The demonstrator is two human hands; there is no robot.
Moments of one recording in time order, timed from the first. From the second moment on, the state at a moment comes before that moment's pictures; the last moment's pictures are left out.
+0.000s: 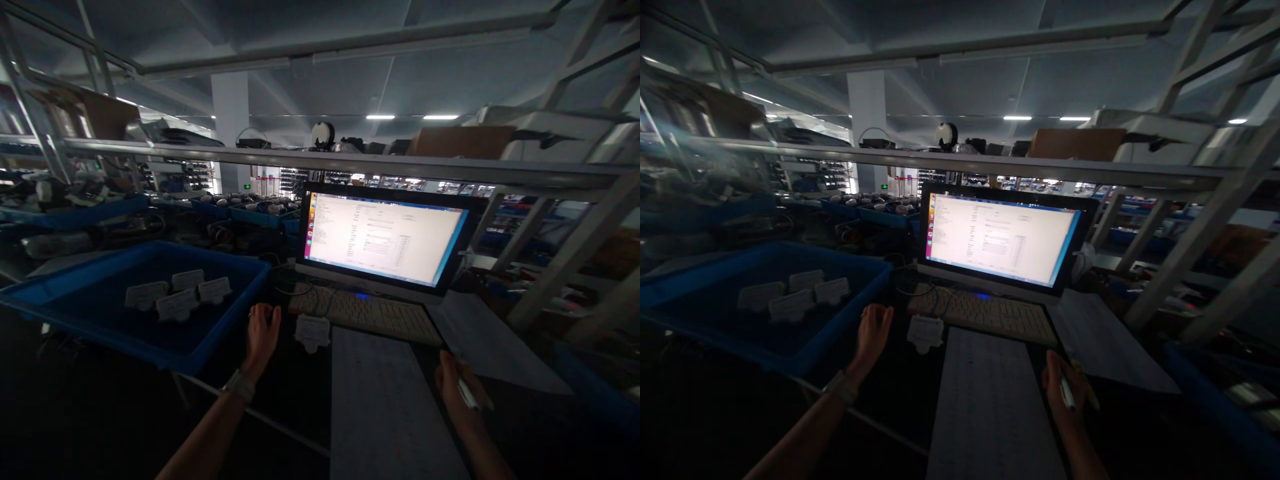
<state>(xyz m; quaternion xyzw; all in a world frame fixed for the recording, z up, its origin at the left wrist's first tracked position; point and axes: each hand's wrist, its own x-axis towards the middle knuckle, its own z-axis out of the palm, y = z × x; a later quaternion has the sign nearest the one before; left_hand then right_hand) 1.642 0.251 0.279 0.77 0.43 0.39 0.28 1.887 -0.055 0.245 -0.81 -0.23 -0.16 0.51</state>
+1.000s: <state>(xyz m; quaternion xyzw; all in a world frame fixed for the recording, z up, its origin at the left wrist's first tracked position) 1.660 0.248 0.290 0.80 0.17 0.40 0.41 1.873 -0.053 0.260 -0.80 -0.24 -0.21 0.51</state>
